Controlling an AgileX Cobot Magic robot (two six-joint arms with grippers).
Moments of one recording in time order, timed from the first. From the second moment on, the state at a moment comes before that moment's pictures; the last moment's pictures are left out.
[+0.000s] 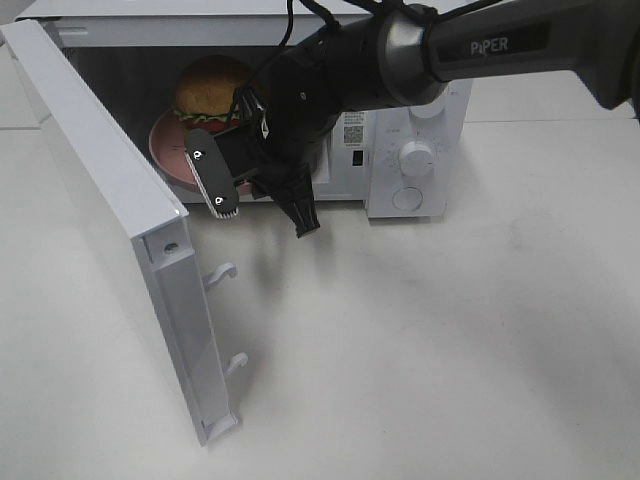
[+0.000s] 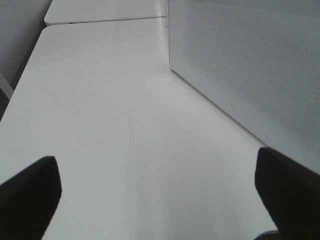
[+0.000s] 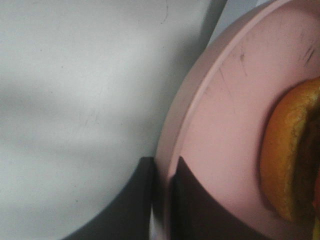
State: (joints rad) left arm 0.05 0.00 -0.52 -0.09 1.08 0.13; right arm 0.68 2.23 -1.69 -0.21 0.44 -1.25
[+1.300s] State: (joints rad) left arm 0.05 0.00 -0.52 -0.09 1.08 0.13; right arm 0.65 1.97 -1.35 0.04 0.33 -1.57
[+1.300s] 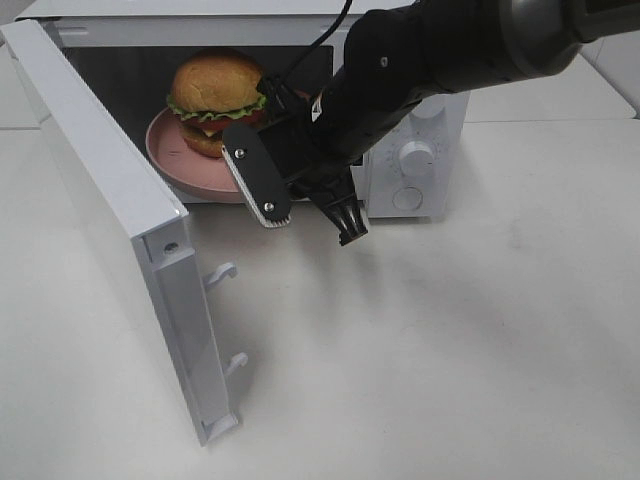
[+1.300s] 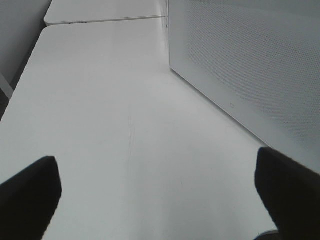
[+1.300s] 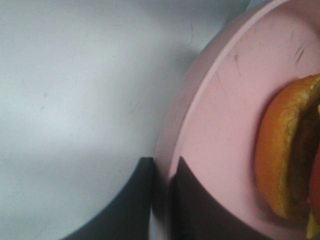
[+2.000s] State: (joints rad) left arm 0.05 0.00 -0.52 -0.09 1.08 0.13; right arm 0.66 1.72 -1.05 0.05 0.29 -1.58
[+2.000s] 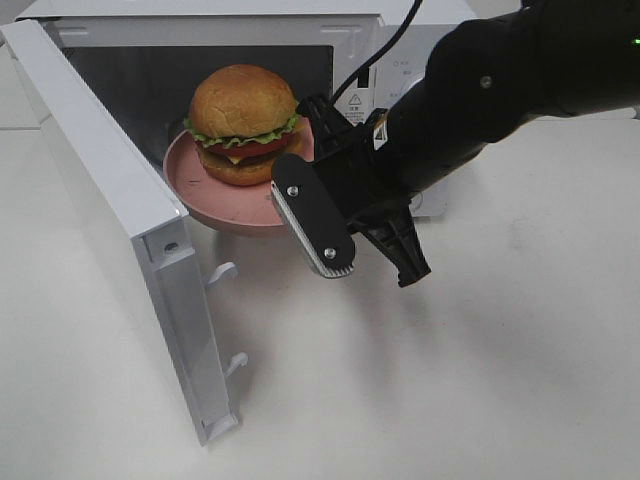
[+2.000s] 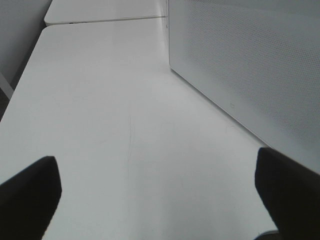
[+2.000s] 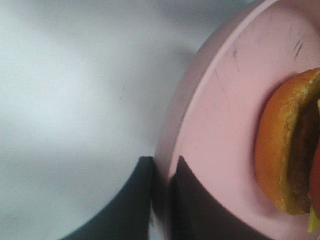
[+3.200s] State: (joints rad) left arm 0.05 0.00 -0.52 -0.09 1.08 0.13; right arm 0.66 1.22 -0.65 0.05 0.32 -1.52
